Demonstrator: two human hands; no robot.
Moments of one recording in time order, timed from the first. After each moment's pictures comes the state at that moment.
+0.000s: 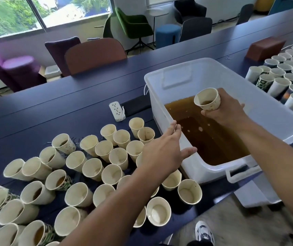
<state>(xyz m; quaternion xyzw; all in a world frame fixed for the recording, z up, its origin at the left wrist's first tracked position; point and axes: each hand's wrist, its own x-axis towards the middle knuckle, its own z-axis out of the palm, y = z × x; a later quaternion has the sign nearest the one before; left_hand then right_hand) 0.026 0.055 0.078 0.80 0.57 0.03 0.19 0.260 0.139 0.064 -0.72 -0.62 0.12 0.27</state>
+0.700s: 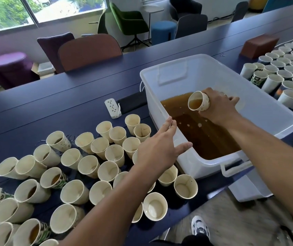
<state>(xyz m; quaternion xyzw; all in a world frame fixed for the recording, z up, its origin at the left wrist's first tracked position) 0.023 0.055 0.065 0.79 0.57 0.07 0.21 0.256 0.145 0.054 -0.72 -0.67 0.01 0.18</state>
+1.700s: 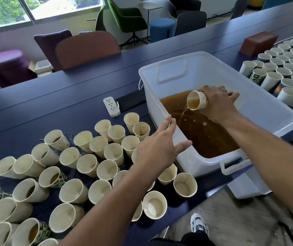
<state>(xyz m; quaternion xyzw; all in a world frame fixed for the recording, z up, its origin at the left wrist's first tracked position) 0.025 0.054 0.066 0.79 0.57 0.08 0.22 0.255 0.146 0.050 -0.70 -0.69 -0.04 0.19</state>
